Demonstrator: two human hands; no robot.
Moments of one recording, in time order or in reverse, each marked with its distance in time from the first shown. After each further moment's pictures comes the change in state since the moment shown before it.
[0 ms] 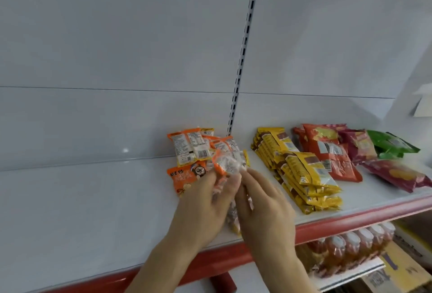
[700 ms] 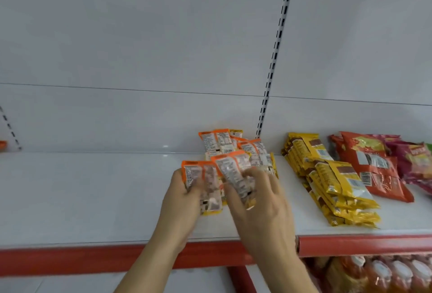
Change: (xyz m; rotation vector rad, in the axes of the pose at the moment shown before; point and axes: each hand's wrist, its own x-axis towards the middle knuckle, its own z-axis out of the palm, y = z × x) left_hand -0.024 -0.012 -0.026 -0.341 0.491 -0.401; right_hand 0.002 -0.022 0.001 0.170 -0.163 0.090
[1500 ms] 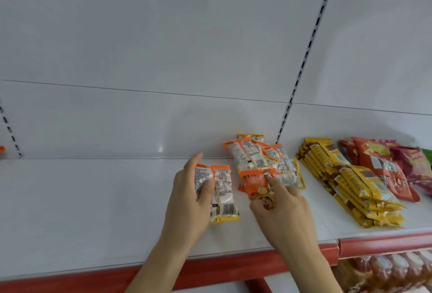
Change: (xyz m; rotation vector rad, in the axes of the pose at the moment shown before) left_hand 0.047 -0.010 -0.087 0.350 -0.143 0.298; right_hand 0.004 -0.051 0.033 -0.274 -0.248 0.342
